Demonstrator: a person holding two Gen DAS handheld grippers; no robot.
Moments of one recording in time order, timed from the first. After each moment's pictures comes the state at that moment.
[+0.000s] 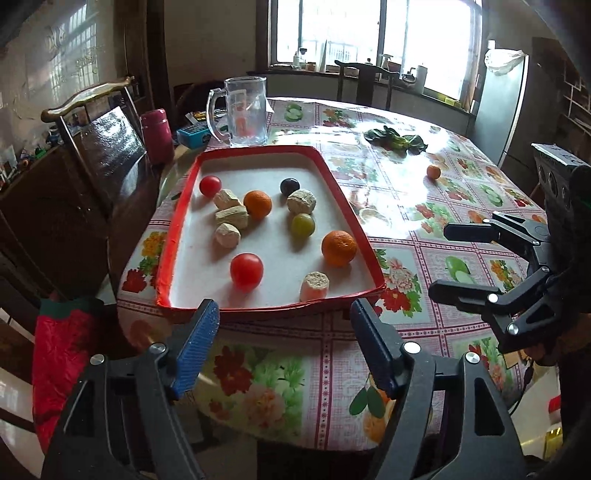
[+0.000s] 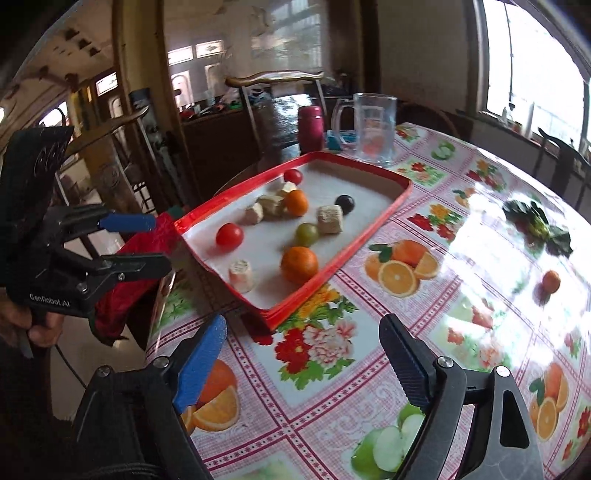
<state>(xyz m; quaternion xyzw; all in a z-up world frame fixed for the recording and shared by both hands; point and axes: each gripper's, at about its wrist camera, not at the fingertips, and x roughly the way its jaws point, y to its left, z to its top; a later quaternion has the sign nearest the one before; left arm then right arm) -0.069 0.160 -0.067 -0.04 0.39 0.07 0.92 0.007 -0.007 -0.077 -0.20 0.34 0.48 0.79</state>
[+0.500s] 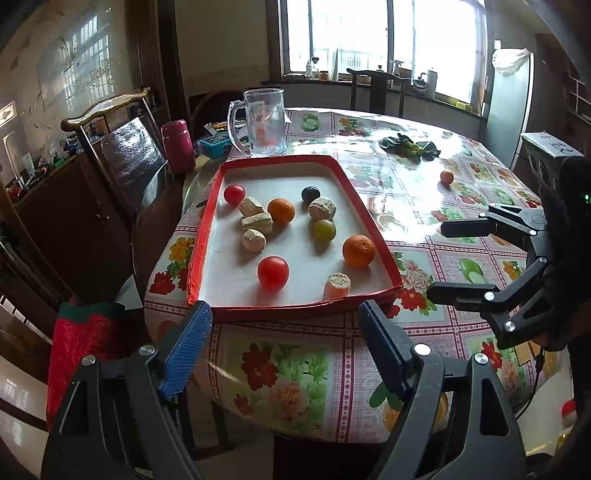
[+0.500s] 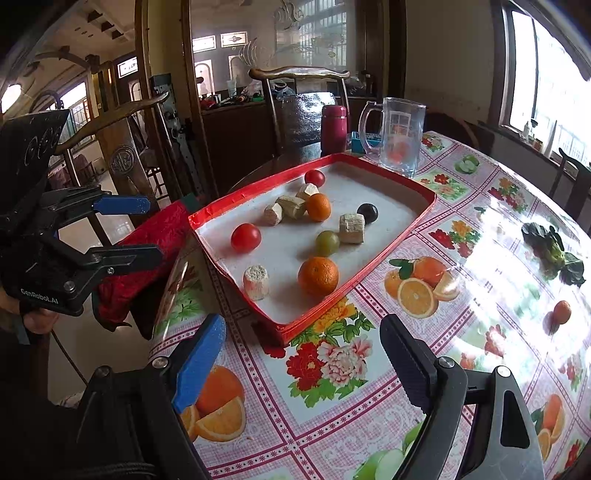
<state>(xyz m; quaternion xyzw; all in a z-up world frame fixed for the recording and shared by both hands) -0.083 0.165 -0.062 -0.03 0.37 0.10 0.92 0.013 0.010 -0.076 -0.22 0.33 0.50 0.77</state>
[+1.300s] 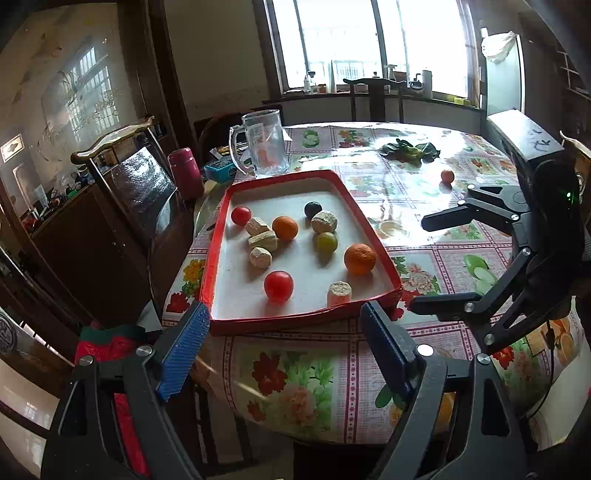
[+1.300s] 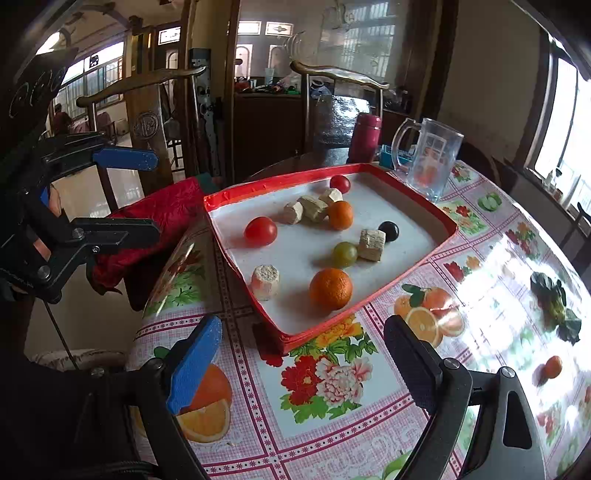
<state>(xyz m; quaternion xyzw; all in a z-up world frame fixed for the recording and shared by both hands) -0.090 0.146 -0.056 0.03 0.34 0.12 0.93 0.001 0.028 -0.084 -0.30 0.28 0.53 0.74</state>
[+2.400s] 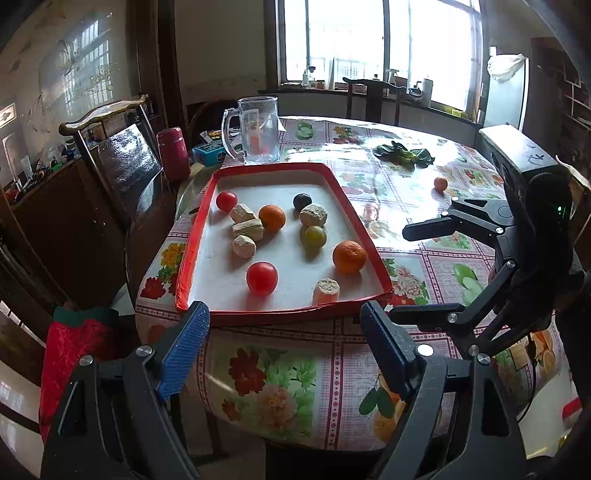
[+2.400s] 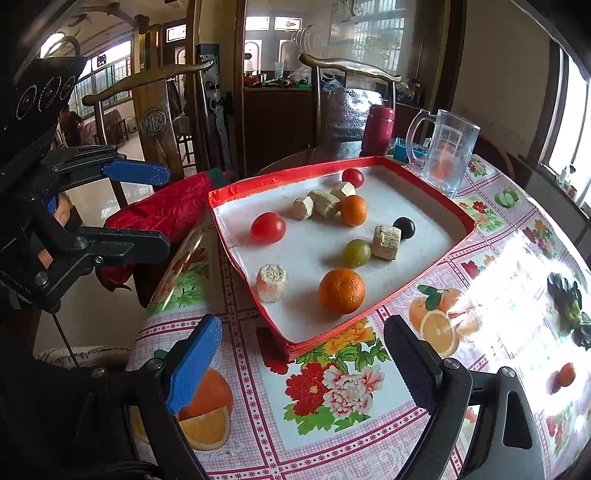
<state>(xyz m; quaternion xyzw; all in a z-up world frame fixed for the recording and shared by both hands) -0.083 0.158 -0.065 -0.03 0.35 0.09 0.93 0.013 0.036 -0.091 -0.29 0.30 0.55 0.72</state>
